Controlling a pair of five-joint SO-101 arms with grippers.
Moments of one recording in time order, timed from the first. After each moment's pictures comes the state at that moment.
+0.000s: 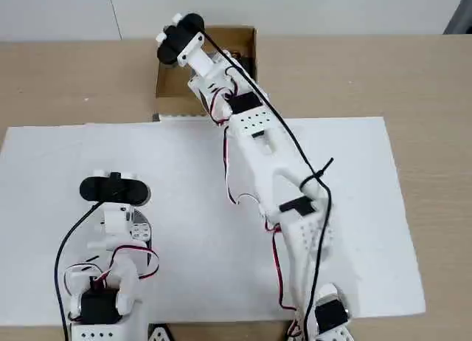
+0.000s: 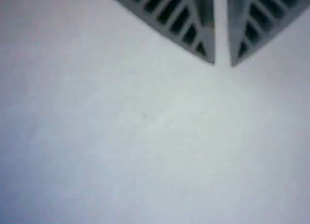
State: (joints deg) left arm -5.7 -103.5 91.5 67.3 -0.8; right arm -26.0 45.6 -39.7 27.3 26.8
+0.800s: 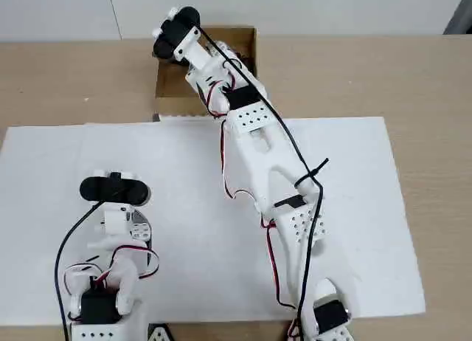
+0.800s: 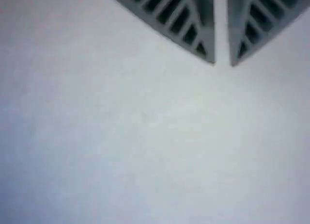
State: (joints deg) left arm -5.7 -103.5 91.5 67.3 -0.9; right arm -26.1 51.3 -51.3 33.4 28.4
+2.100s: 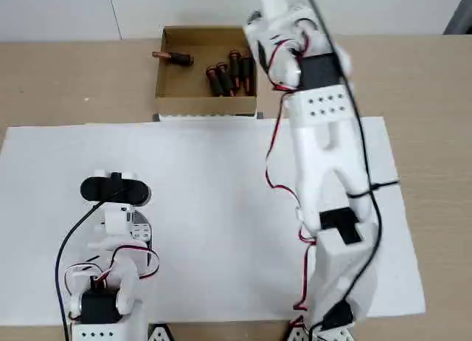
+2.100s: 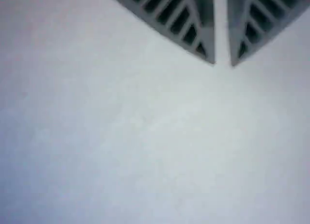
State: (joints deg) left arm -5.7 -103.5 91.8 67.3 -1.0; right arm -15.3 21.7 -51.4 63.6 12.7
